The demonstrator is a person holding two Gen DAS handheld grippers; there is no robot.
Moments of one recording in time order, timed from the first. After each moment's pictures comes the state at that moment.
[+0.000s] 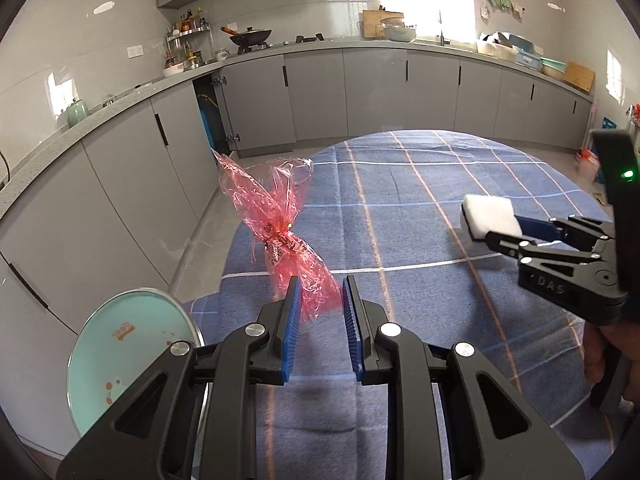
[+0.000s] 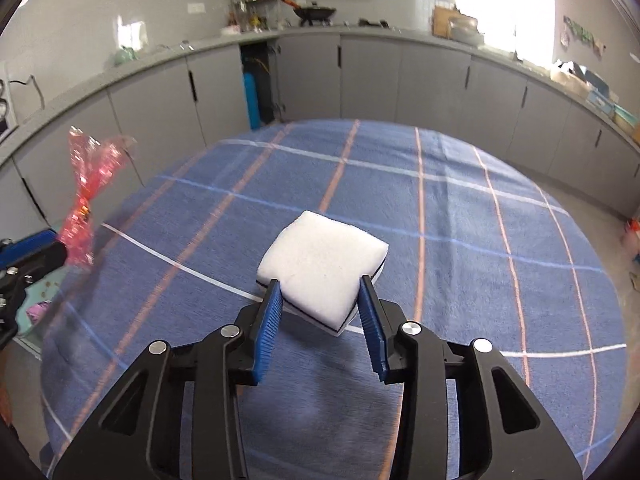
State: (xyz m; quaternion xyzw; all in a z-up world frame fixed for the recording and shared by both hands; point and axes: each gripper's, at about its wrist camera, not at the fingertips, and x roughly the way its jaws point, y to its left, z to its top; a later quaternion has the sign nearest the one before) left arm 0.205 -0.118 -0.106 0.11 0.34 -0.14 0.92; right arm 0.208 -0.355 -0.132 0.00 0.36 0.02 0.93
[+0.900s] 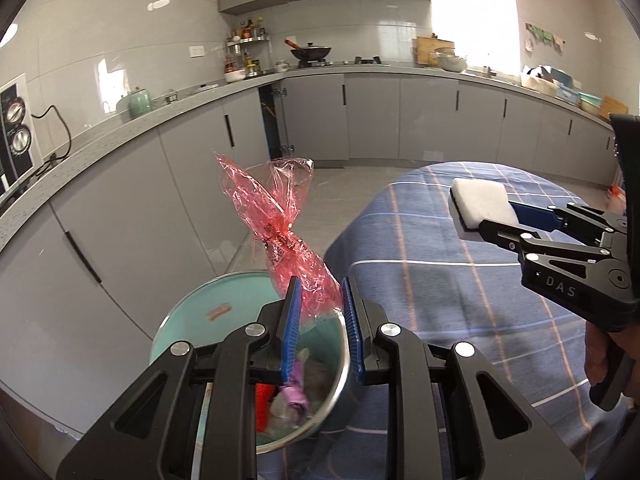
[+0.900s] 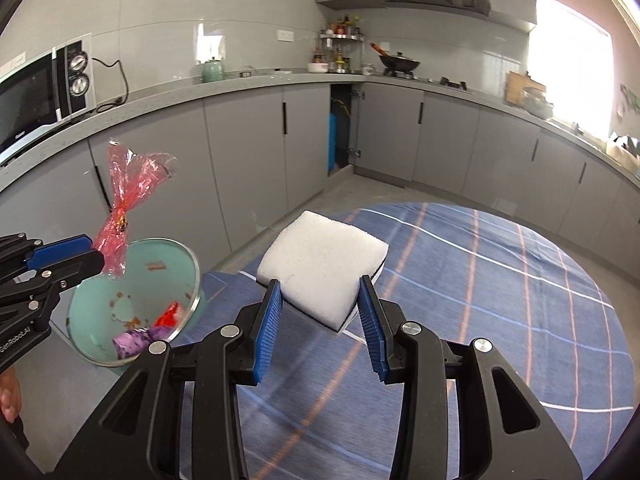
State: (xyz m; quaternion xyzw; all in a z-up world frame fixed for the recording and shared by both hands) left arm 0.175 -0.006 -0.075 0.07 0.31 -0.07 0.95; right arm 0.203 -0.223 -0.080 -0.05 0.29 0.14 0.94
